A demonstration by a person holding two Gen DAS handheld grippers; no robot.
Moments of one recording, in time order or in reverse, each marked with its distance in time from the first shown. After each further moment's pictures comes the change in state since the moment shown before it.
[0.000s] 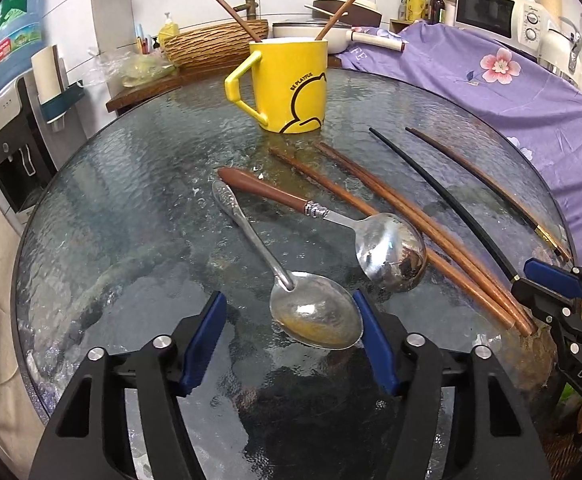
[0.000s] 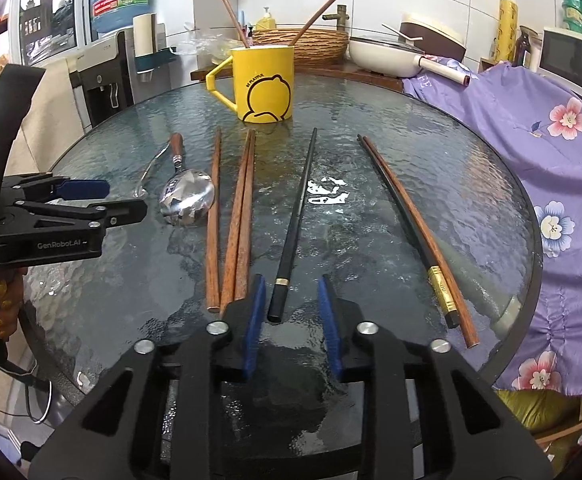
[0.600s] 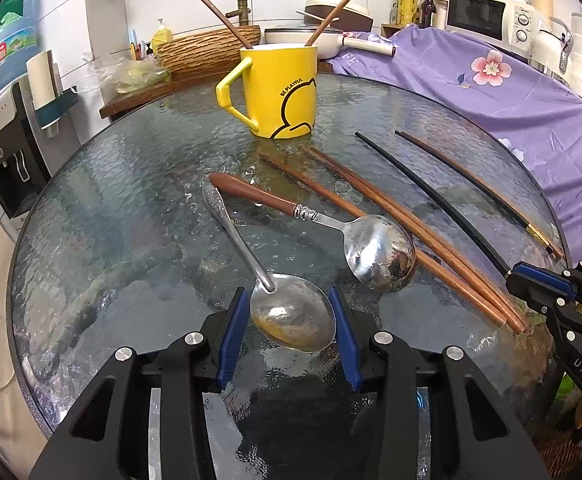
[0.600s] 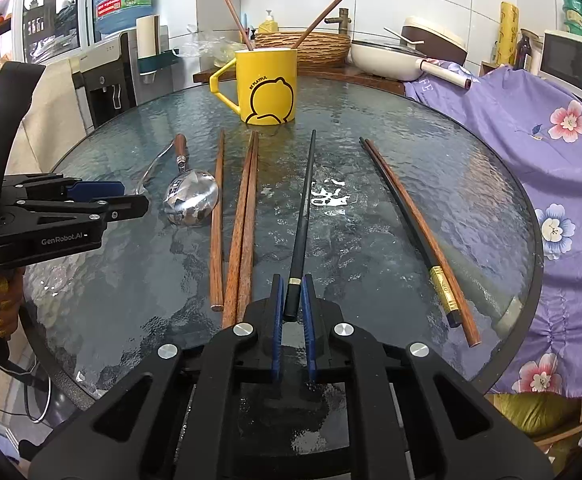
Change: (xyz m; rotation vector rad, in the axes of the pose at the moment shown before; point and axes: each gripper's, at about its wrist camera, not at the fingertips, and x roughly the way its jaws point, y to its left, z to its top) left arm -0.004 -0.002 -0.002 0.013 -0.020 -0.018; right arm -0.001 -0.001 -0.001 -0.002 -0.011 0.005
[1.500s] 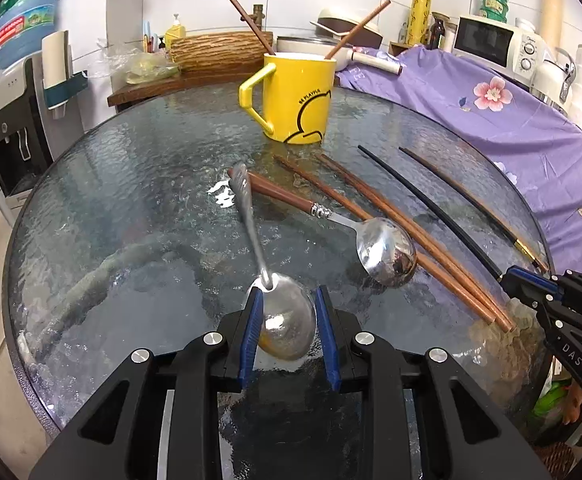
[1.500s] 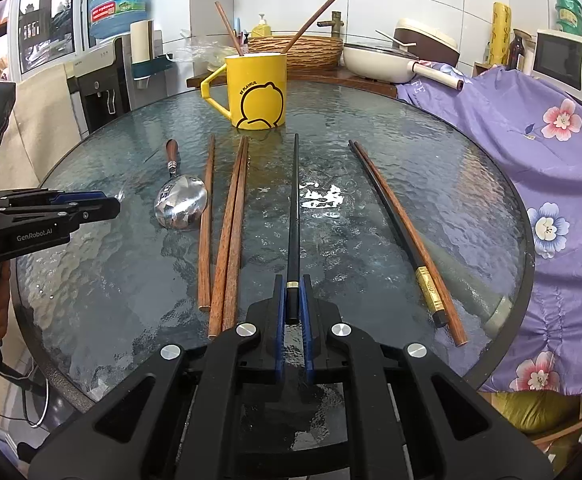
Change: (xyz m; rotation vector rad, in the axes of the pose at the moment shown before) left arm -0.013 0.020 -0.009 -0.081 -0.040 -0.047; right arm -0.003 -0.006 0.000 0.011 -0.014 -0.017
